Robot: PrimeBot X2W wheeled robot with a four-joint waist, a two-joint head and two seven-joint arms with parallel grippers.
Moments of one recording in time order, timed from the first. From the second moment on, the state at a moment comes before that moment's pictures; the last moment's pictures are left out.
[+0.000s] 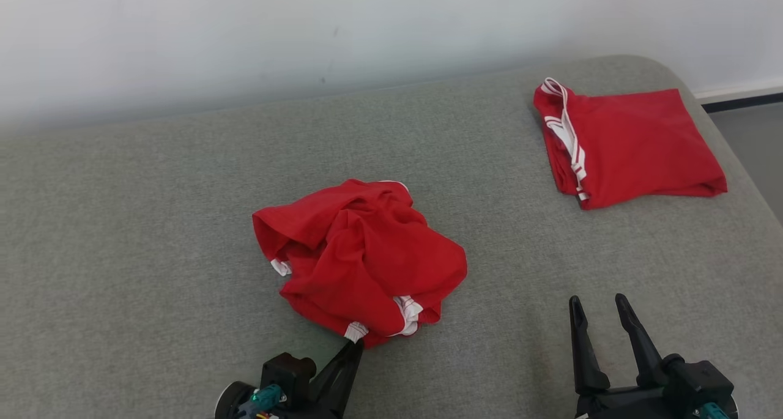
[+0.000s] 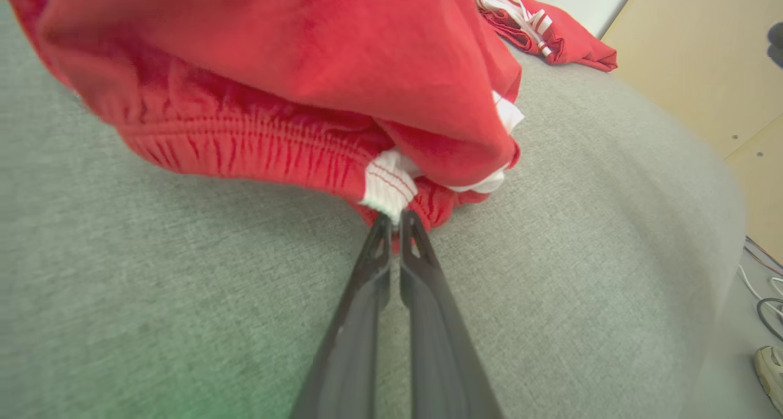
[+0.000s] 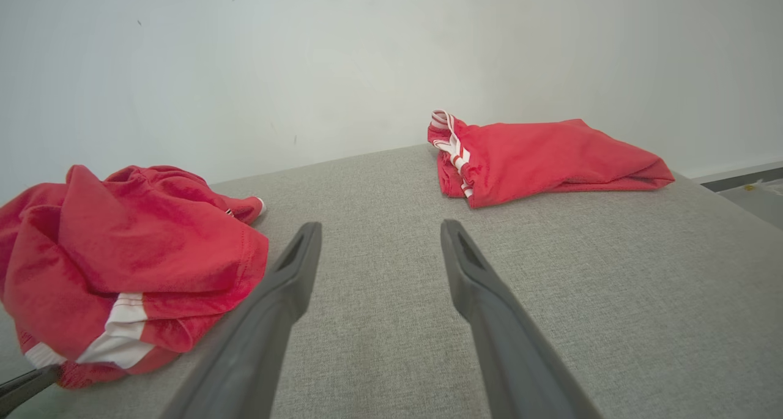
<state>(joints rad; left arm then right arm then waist) -0.32 0.13 -0.61 0.62 -0.50 -0.13 -0.26 0.01 -0.05 0.01 0.14 0.18 0.13 -0.26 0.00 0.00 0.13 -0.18</state>
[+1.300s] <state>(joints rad) 0.05 0.19 -0.19 0.21 -0.41 -0.13 -0.26 0.07 -0.05 0.01 0.19 0.18 0.13 -0.26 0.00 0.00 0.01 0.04</state>
